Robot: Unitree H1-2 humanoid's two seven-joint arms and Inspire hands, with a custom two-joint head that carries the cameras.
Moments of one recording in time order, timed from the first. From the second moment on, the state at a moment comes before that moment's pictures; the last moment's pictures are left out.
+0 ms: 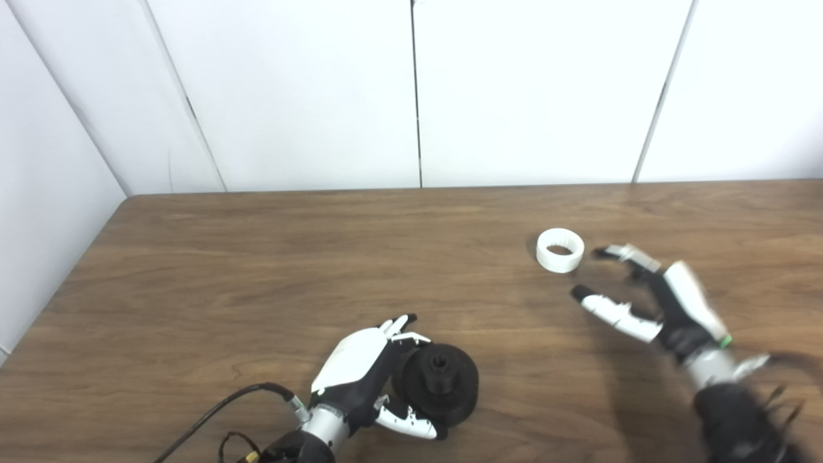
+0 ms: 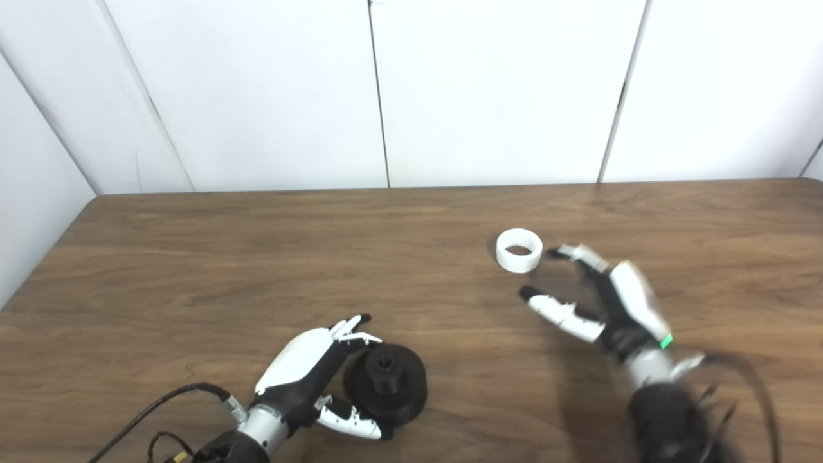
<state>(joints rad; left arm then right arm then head) 0.00 0.18 -0.39 -0.44 0.85 0.46 -0.43 -0.26 -0.42 0.14 -0.28 -0.53 0.40 0.04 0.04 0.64</state>
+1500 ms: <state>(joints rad) 0.01 0.17 -0.39 -0.41 0.83 0.41 -0.39 -0.63 -0.47 0.32 0.20 -0.65 0.35 0.31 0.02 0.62</state>
